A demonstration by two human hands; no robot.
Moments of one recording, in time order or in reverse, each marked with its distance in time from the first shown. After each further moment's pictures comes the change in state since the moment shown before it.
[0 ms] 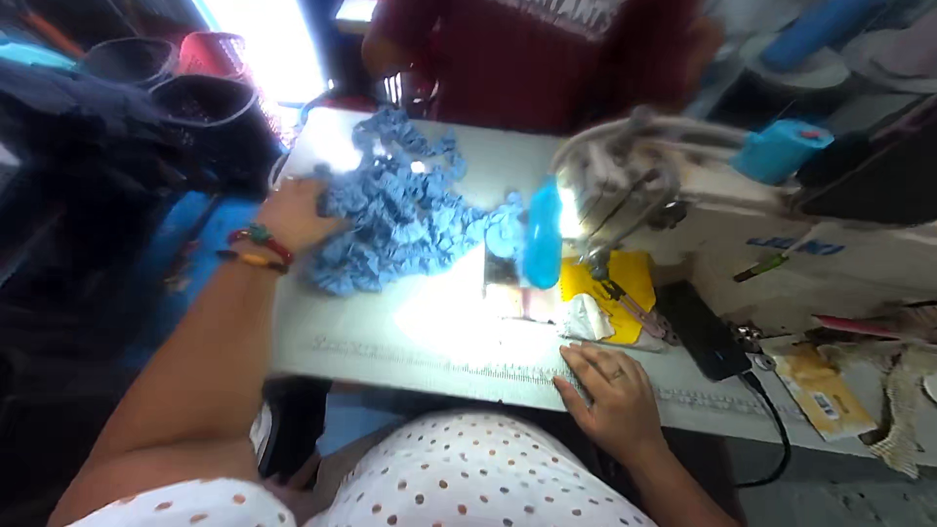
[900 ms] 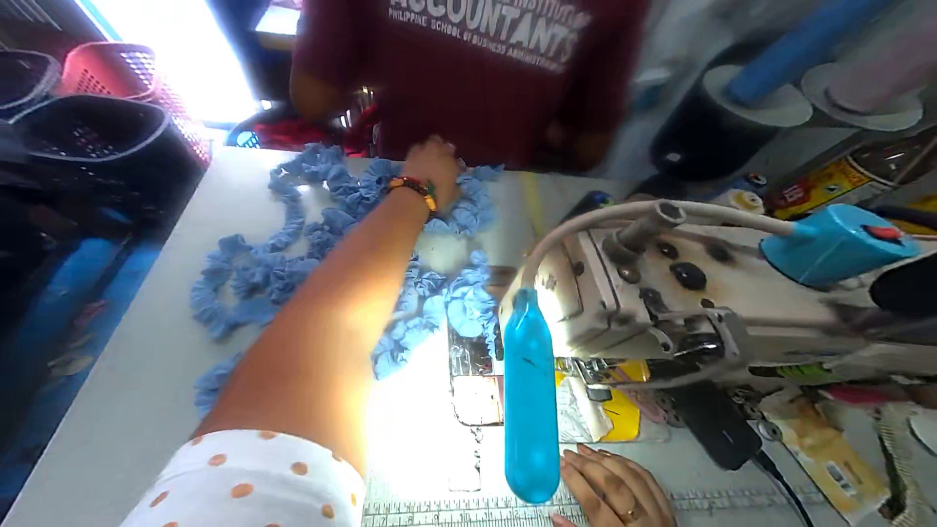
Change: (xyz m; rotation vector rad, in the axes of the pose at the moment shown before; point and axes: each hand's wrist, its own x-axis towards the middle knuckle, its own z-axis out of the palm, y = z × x) left_hand 0.239 0.206 0.108 0.181 -0.035 0.579; right_hand 0.000 0.005 -0.012 -0.032 -0.095 -0.022
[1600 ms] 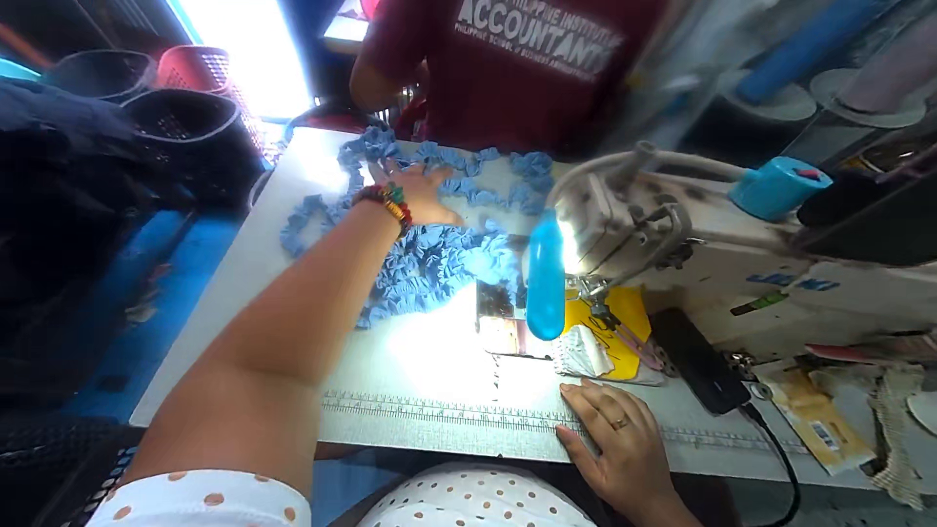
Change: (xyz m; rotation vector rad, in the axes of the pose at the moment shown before) left_hand -0.167 0.019 -0.064 -0.029 -0.177 -0.322; right_hand -0.001 -0.001 0.013 0.009 0.150 -0.005
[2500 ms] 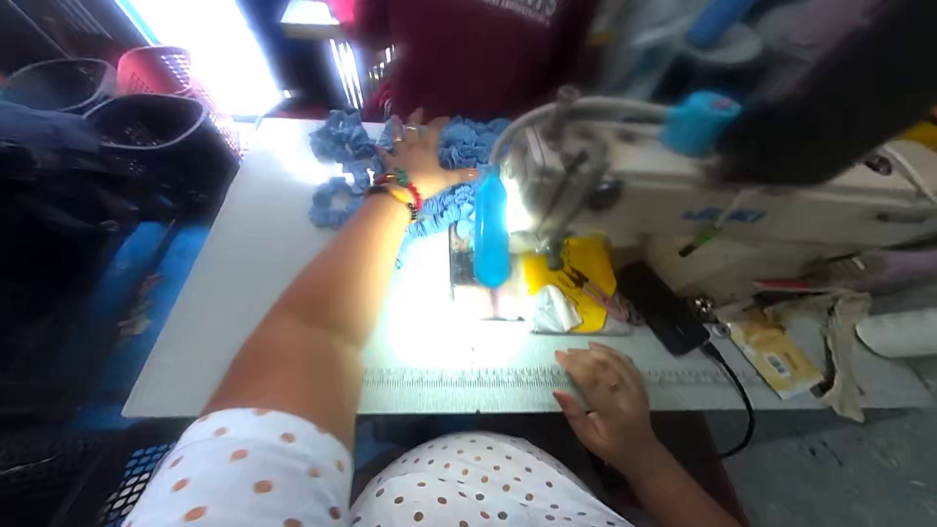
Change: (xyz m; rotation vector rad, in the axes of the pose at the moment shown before) left_hand 0.032 0.045 0.031 -0.273 0.358 0.079; right_hand -0.004 0.005 -0.019 0.137 0.116 -0.017
